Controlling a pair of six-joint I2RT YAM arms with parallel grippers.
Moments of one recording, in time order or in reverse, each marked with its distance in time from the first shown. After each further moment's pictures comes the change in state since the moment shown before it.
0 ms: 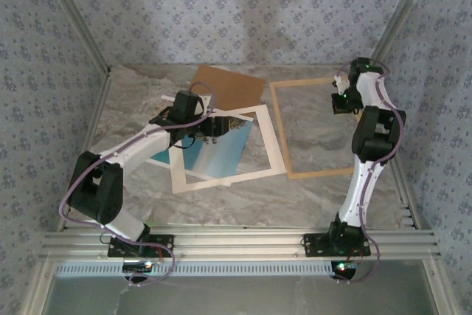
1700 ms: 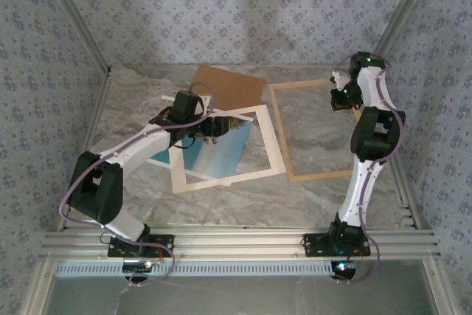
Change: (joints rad) left arm 0.000 0.000 0.000 -0.002 -0.004 0.000; right arm 0.008 0.011 0.119 -0.143 -0.049 -0.052
